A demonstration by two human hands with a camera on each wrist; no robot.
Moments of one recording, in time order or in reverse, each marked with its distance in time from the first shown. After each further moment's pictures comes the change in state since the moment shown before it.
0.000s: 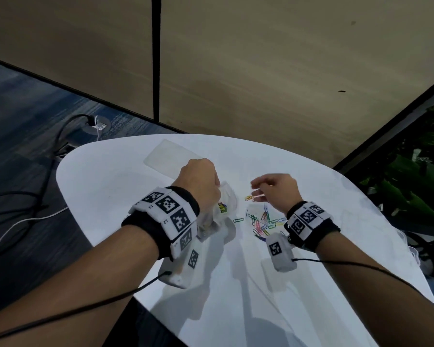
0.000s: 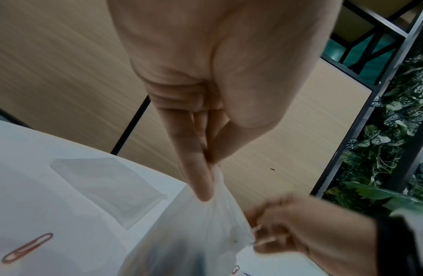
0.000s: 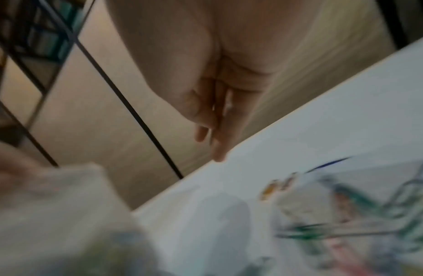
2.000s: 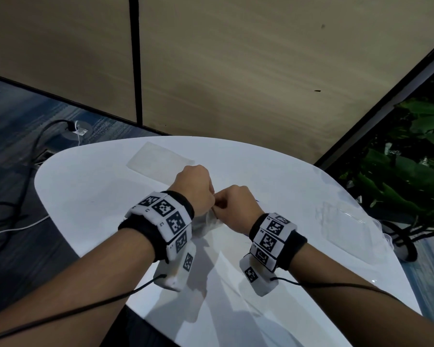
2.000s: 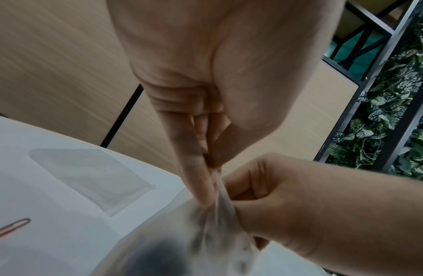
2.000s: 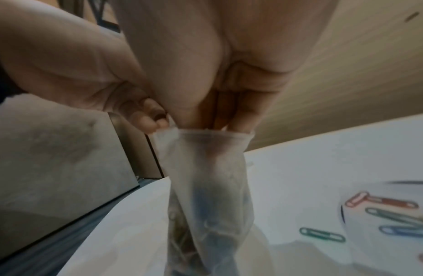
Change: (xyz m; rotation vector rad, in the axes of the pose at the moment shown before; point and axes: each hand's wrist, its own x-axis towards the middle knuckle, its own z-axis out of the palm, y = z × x) left_hand -0.006 0.013 0.017 0.017 -0.012 0.053; right_hand -0.071 -0.045 0.036 -0.450 -0.202 -0.289
